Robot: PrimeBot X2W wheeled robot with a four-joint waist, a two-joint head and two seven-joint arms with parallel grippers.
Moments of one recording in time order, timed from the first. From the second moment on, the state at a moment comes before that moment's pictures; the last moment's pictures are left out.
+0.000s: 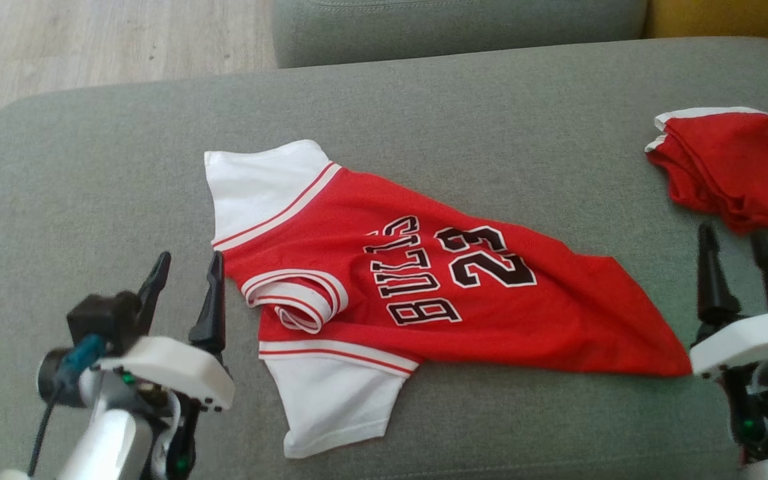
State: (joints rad) left arm -0.08 0.28 -0.34 0.04 -0.42 0.18 -0.07; right arm -0.07 -0.10 -0.17 0.07 0.31 0.13 0.12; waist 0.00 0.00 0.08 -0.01
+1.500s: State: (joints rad) left arm -1.04 0.46 -0.95 0.86 -0.79 -0.13 0.40; right arm -0.26 -0.13 0.00 0.27 0.42 0.13 -0.01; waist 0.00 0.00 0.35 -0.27
